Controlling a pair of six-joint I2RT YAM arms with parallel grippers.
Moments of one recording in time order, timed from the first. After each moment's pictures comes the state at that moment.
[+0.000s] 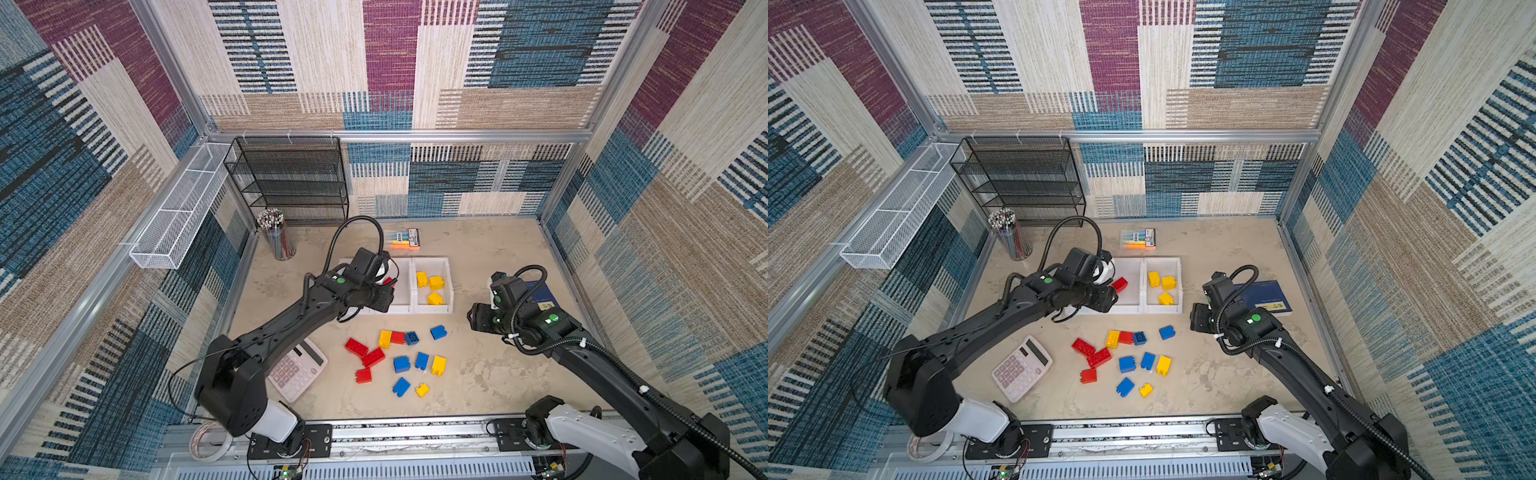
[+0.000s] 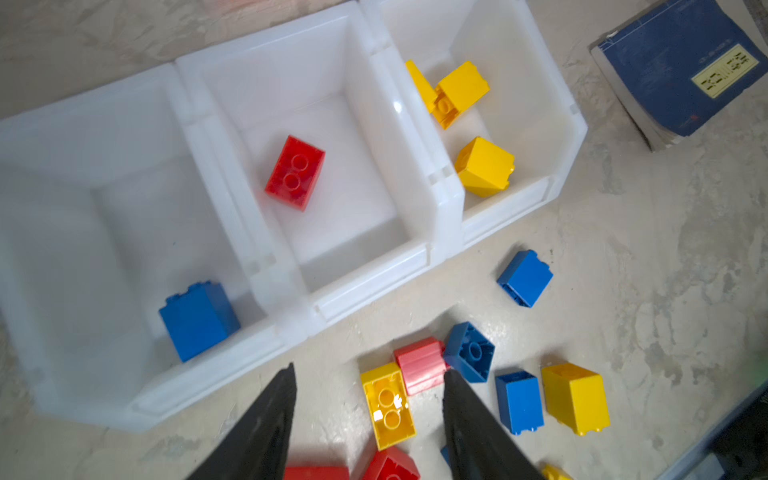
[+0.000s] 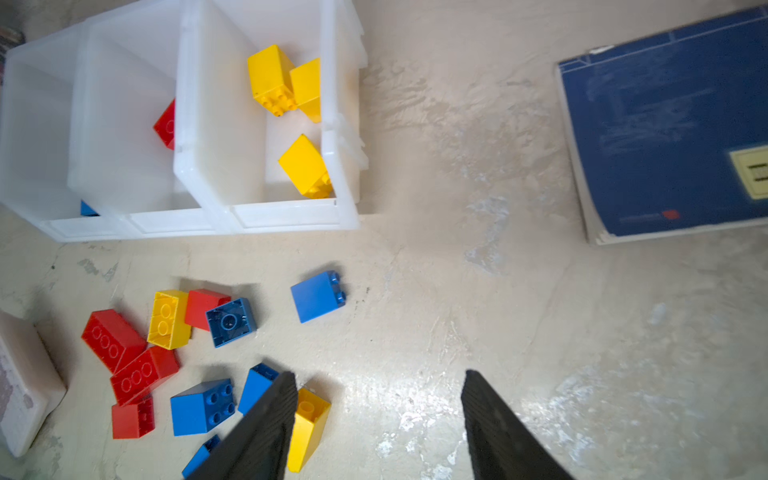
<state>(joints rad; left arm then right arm) -0.62 1.42 1.13 -0.64 0.02 -0.21 0.50 1.03 0.83 -0.74 0.03 0.55</state>
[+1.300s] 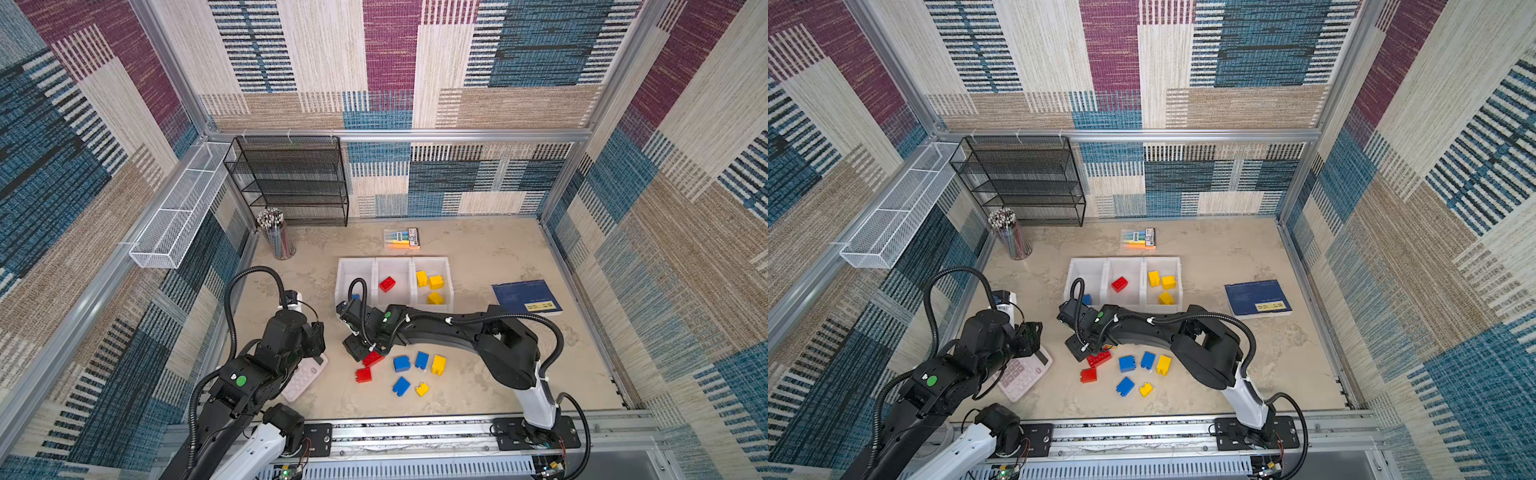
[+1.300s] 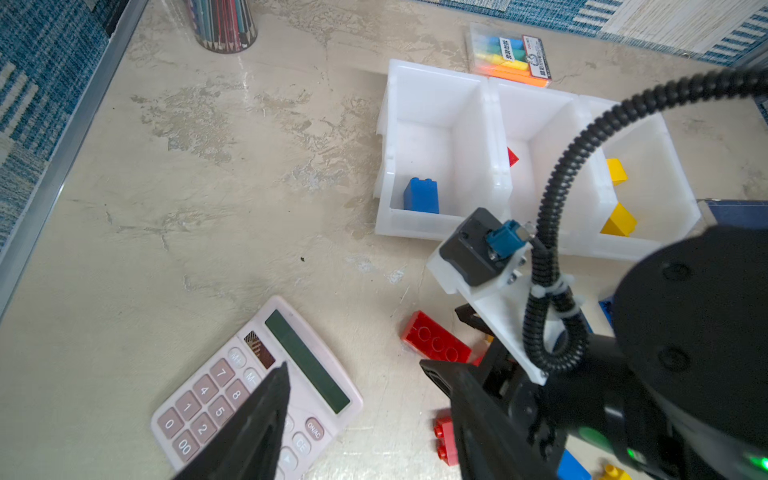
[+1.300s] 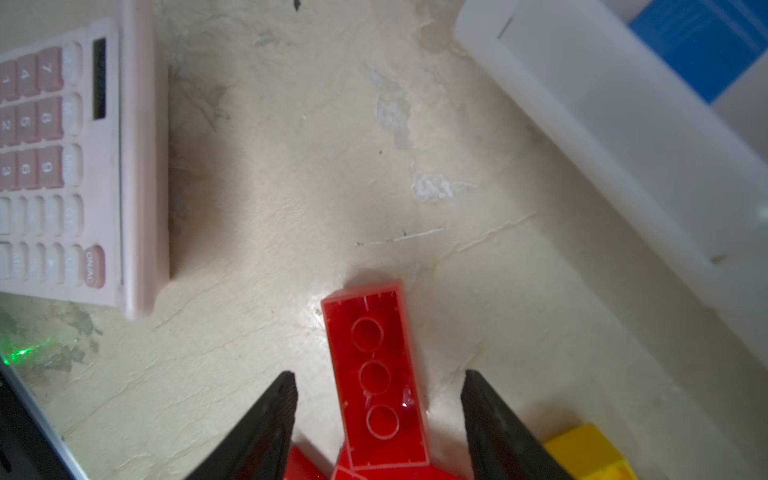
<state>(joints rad) -0.49 0.62 0.79 -0.93 -0.28 -0.48 1.11 2.11 1.58 -0.55 0.01 0.31</state>
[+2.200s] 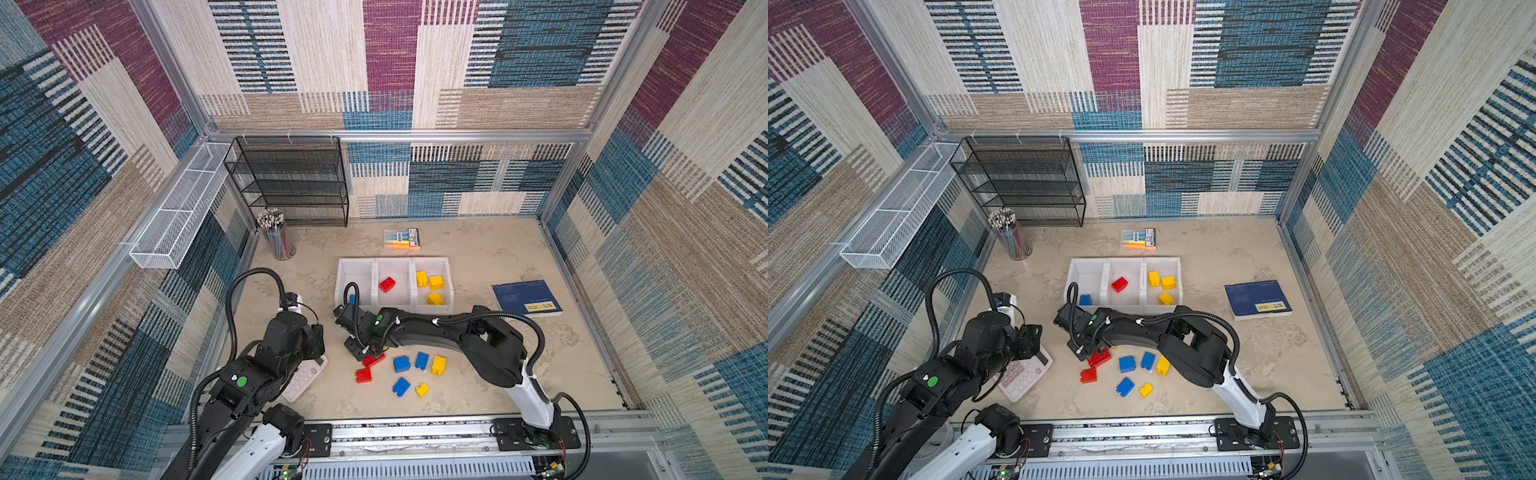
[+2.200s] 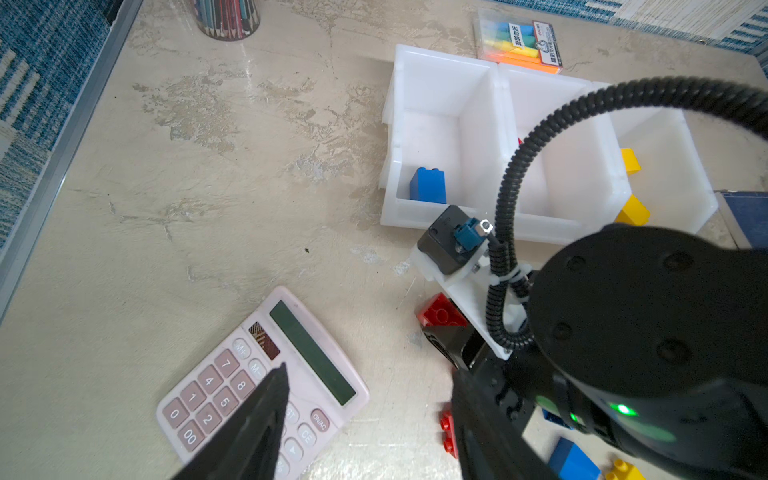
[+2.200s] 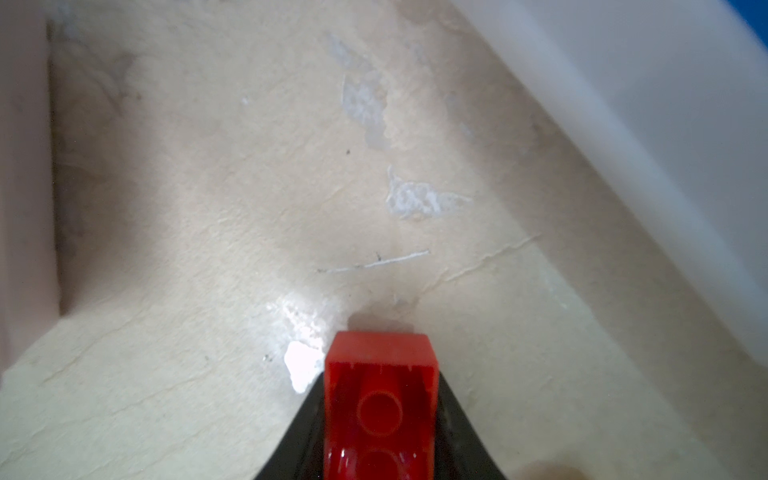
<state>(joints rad) -0.49 0.62 0.78 -0.94 -0.28 -0.48 1.12 2.17 1.61 -0.57 0.08 0.29</state>
